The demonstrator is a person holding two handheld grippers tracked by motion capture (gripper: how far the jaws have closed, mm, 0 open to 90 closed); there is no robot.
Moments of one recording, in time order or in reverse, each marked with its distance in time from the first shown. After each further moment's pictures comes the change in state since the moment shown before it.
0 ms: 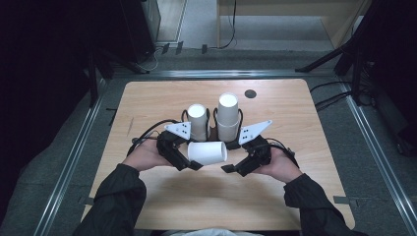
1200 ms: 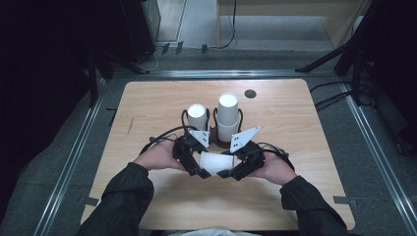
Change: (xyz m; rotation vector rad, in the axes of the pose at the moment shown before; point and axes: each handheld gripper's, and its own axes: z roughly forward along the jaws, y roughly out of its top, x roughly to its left) left arm 0.006 0.012 0.046 0.179 -0.103 -0.001; right arm 0.005 -0.004 0.022 0.089 0.025 -0.061
